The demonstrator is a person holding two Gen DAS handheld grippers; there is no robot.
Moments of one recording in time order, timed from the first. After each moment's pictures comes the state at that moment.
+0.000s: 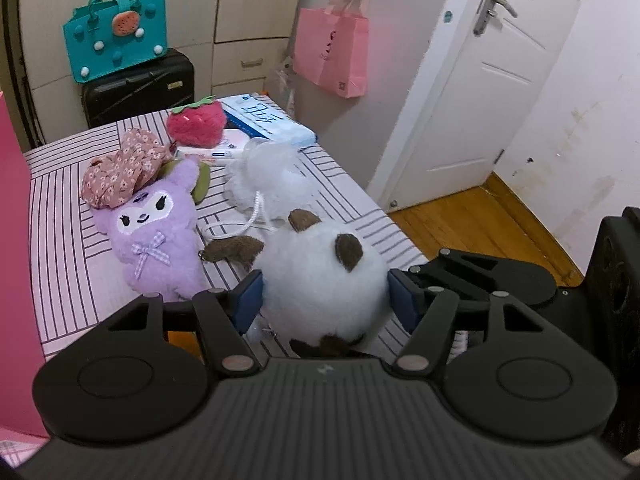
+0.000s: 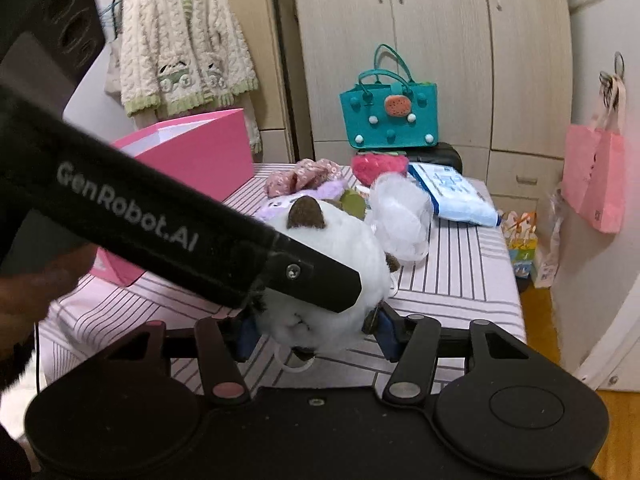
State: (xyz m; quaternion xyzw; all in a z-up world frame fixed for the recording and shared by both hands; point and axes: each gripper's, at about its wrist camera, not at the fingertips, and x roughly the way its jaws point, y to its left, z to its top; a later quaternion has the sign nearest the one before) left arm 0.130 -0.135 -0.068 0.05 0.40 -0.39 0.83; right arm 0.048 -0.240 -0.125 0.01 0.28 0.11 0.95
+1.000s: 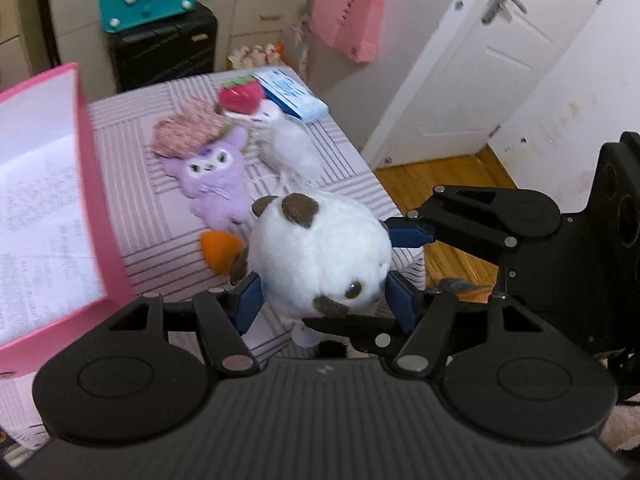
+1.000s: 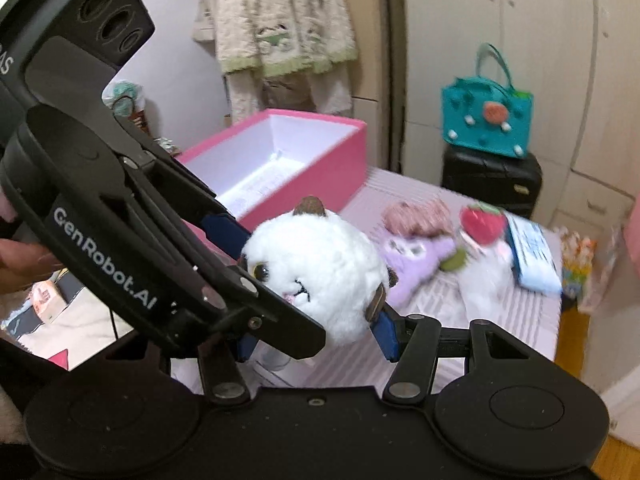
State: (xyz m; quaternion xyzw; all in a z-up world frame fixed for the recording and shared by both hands) left arm 0.109 -0.069 0.016 0.04 0.50 -0.38 0.78; right arm 0.043 -0.176 -0.018 -0.05 0.35 0.23 0.91
